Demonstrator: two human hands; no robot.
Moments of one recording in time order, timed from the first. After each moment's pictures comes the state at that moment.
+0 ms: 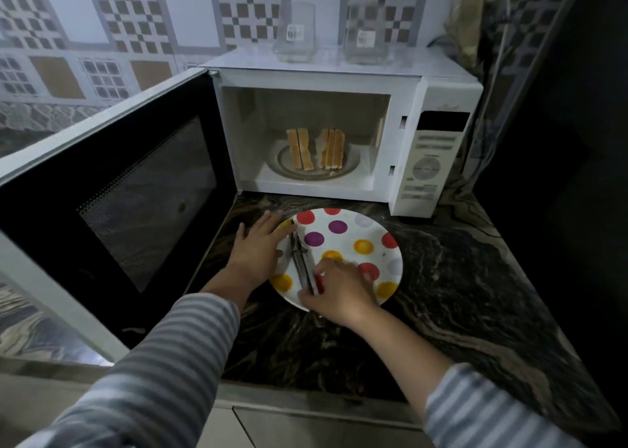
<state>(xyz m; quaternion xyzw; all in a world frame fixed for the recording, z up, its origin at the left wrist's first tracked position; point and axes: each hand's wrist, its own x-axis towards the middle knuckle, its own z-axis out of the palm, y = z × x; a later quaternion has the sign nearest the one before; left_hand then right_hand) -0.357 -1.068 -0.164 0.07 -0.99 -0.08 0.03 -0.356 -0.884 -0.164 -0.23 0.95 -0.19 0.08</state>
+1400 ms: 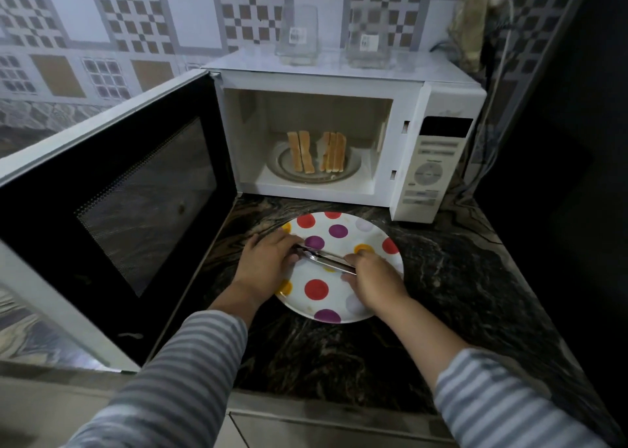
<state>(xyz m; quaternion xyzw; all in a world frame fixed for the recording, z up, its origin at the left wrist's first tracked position) -0.353 -1.056 -0.183 0.03 -0.98 -0.16 0.14 -0.402 -0.853 -0.170 -0.24 0.96 -0.15 0.05</state>
